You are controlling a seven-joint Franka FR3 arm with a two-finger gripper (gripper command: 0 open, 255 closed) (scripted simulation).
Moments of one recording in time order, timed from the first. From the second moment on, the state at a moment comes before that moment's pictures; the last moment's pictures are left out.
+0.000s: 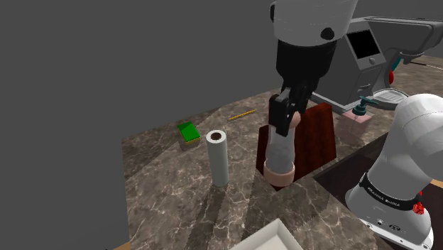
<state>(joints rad) 0.31 -0.67 0.46 -2.27 0.12 1.58 0.64</state>
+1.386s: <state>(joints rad) 0.33 -0.65 0.52 -2.54 0.16 1.86 0.67</state>
